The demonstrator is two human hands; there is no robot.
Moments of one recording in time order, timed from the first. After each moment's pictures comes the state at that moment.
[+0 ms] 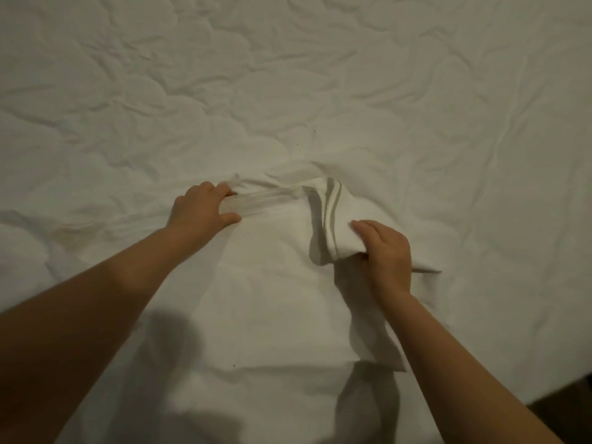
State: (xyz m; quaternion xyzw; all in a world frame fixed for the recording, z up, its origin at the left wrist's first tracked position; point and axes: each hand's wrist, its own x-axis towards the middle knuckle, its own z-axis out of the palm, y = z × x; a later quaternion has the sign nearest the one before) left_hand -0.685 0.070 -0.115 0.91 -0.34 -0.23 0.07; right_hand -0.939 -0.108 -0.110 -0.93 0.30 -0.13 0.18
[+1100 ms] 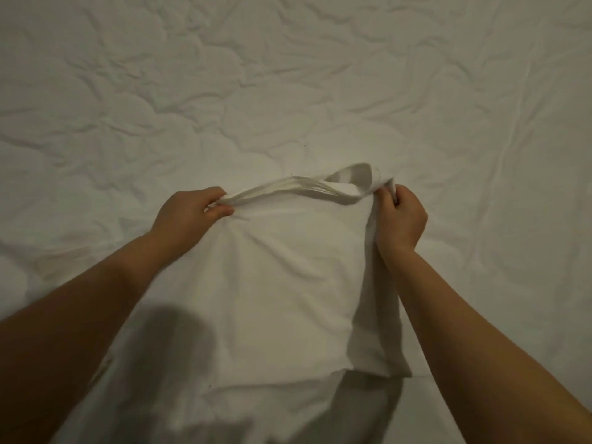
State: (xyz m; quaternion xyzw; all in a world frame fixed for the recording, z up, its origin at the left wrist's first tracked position) left_hand -0.666 0.052 -0.104 0.89 -0.34 -0.22 0.22; right_hand -0.868 -0.181 -0.109 -0.73 0.55 -0.20 0.35
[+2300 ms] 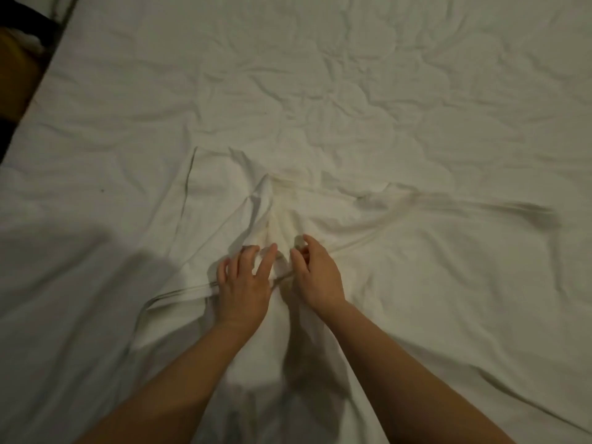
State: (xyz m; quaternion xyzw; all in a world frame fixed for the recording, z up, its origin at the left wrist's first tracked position) left_hand -0.793 0.314 -0.114 0.98 -0.19 0.03 0.08; right_hand -0.799 0.169 -0.089 -0.86 0.19 0.13 0.46
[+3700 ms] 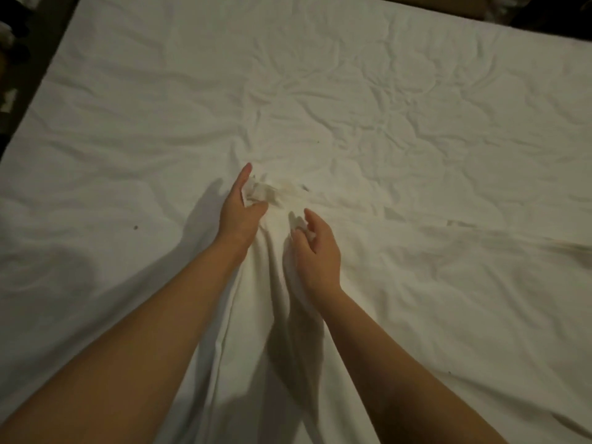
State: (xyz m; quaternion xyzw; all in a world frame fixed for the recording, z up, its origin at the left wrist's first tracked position) left_hand -0.577 0.391 -0.092 0.73 0.10 -0.17 0.65; right_hand -0.669 0.289 -0.091 -0.80 0.29 0.00 0.53
